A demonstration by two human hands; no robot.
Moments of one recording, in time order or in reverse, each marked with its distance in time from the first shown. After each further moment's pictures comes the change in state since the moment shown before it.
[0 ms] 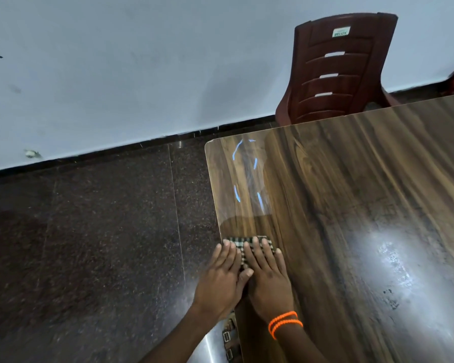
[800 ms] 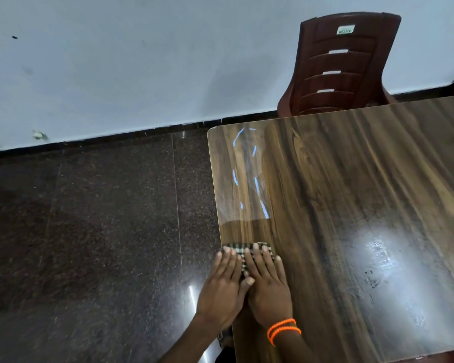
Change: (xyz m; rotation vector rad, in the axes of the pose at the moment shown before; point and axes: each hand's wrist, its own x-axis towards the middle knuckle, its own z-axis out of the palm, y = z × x) left_hand -0.063 0.055 0.013 0.012 -0.037 -0.077; right_hand -0.071 0.008 -0.002 -0.010 -0.033 -0.011
